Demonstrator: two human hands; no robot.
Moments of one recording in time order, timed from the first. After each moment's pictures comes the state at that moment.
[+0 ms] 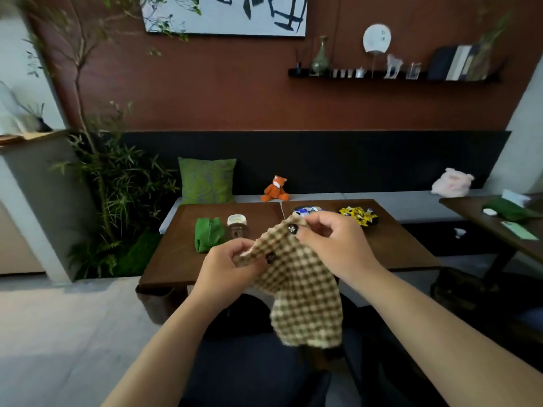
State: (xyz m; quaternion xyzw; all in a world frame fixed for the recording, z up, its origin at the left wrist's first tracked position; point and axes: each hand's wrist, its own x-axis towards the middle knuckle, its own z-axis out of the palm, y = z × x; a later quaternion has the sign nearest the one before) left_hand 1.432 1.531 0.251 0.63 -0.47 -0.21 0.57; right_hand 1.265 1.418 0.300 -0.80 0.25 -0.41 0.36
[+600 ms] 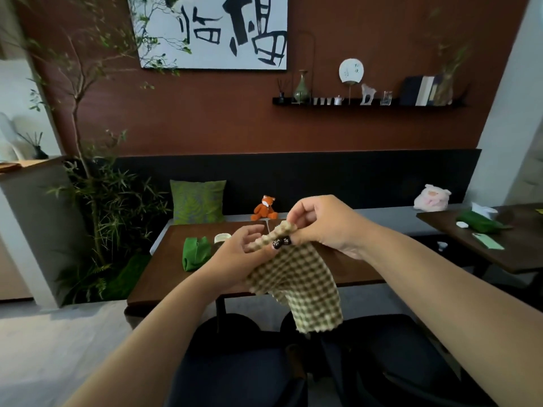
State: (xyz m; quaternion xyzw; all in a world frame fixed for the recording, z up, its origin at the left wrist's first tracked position) left_hand 1.375 1.510 0.313 0.62 -0.50 -0.32 0.52; right_hand 1.198 1.414 0.387 -0.84 0.23 -0.24 0.43
